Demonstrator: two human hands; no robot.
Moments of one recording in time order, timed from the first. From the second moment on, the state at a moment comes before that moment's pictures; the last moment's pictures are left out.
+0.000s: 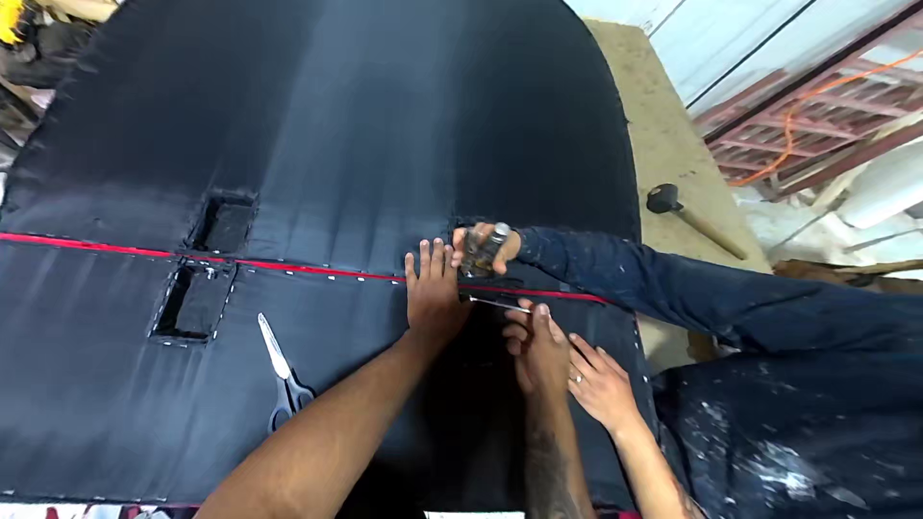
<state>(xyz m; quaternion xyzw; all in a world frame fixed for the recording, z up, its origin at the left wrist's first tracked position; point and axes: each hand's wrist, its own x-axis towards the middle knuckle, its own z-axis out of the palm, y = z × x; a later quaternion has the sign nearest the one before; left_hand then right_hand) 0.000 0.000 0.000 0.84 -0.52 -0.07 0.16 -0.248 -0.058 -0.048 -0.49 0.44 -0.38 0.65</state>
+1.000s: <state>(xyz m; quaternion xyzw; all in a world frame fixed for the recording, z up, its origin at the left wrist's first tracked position) 0.002 0.000 -0.003 0.83 -0.52 -0.05 0.18 -0.209 -0.057 -0.006 -0.47 0.52 -0.42 0.58</state>
